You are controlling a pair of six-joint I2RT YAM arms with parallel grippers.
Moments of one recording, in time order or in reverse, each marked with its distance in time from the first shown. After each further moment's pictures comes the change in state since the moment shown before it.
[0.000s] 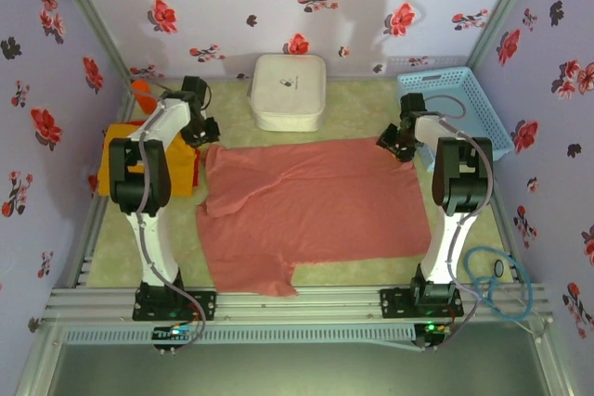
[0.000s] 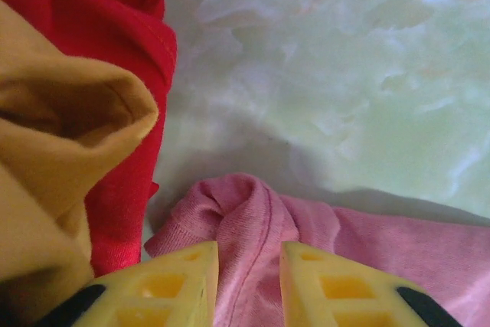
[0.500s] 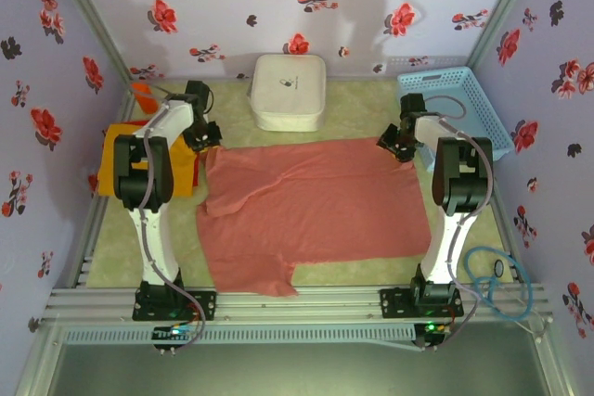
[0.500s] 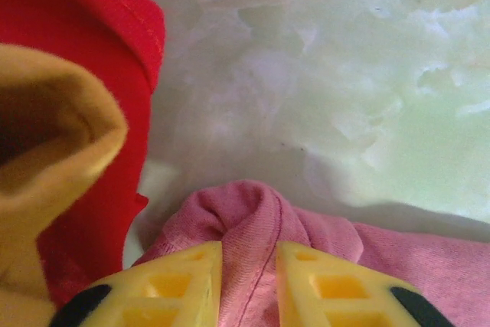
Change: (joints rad) left arm -0.008 0.040 0.000 0.012 0.001 -0.014; right arm 0.000 0.000 -0.006 0.008 0.002 0.016
